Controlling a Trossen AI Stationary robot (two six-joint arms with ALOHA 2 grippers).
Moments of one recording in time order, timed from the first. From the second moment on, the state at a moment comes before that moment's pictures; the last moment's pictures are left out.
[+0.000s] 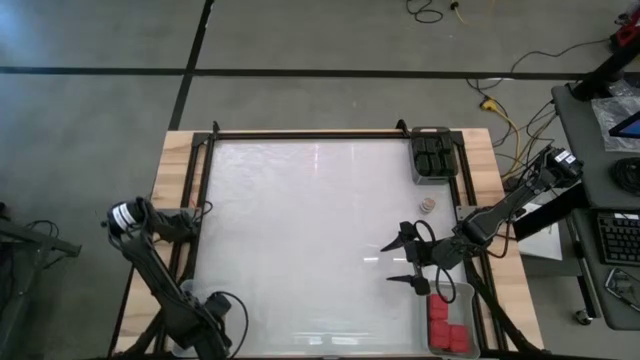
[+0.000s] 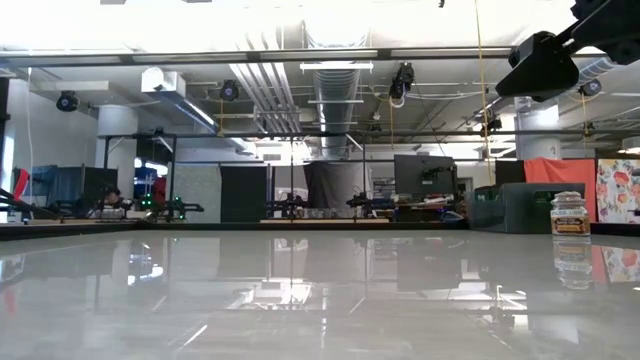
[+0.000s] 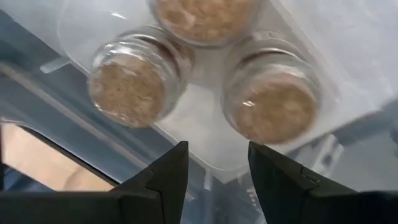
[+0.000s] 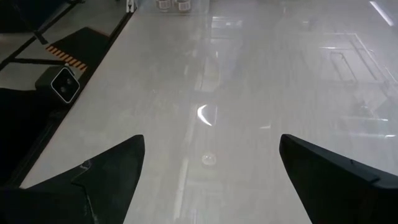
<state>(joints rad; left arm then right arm) -1.04 1.77 1.22 -1.04 0.30 -1.83 0.60 1.08 0.50 0.04 0.37 0.29</state>
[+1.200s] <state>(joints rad) -1.03 1.72 1.45 -1.34 0.03 -1.74 0.59 1.08 0.68 -0.38 0.55 0.36</state>
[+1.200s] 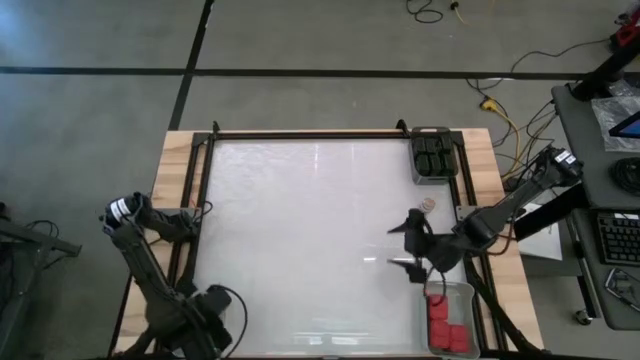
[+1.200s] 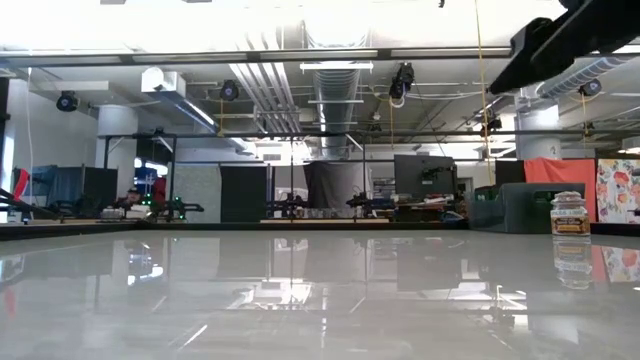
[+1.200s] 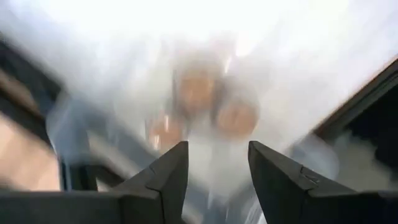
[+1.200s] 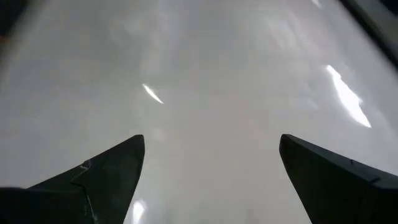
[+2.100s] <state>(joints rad) -0.78 1.71 1.46 -1.35 -1.41 -1.19 0.00 1.15 0.81 -1.35 0.21 0.37</state>
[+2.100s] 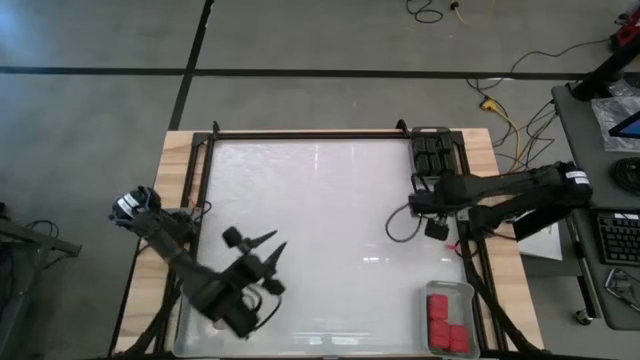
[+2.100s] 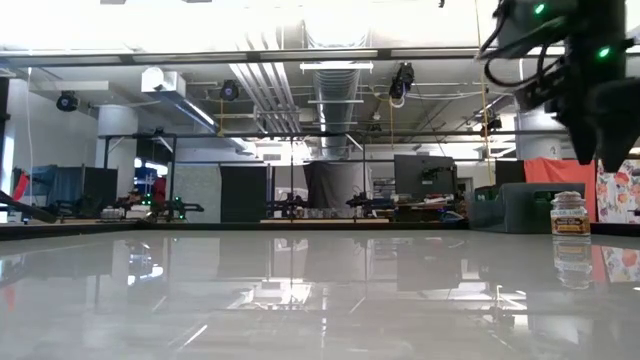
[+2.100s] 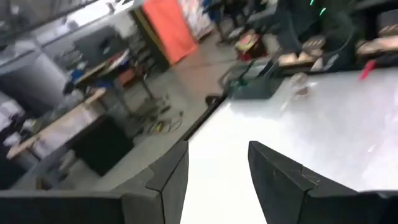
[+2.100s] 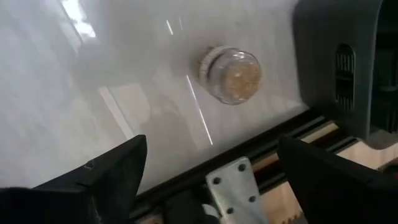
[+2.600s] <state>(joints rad) -0.58 1.71 1.20 -1.04 -1.29 -1.14 -0.21 1.42 0.79 -1.34 0.18 0.23</state>
